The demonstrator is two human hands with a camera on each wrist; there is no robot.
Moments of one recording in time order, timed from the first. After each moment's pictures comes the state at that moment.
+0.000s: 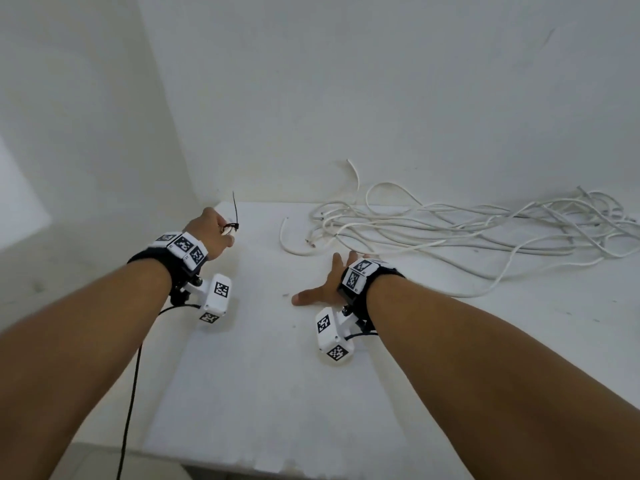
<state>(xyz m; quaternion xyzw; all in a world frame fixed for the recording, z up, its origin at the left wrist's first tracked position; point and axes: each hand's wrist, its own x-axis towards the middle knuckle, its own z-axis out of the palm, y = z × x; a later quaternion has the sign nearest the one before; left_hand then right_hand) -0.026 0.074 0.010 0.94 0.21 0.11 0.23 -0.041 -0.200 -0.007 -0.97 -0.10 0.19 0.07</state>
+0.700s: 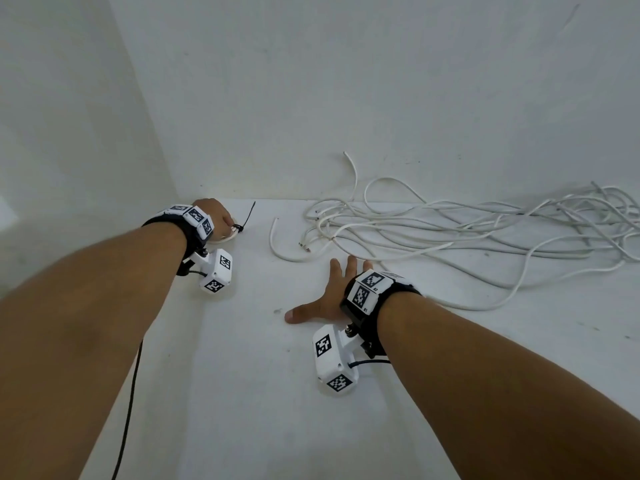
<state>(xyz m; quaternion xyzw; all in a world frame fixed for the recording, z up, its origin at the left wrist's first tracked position) 0.058 0.086 0.012 0.99 0.12 0.04 0.08 -0.013 -0.195 -0.033 -0.97 -0.11 0.20 0.08</state>
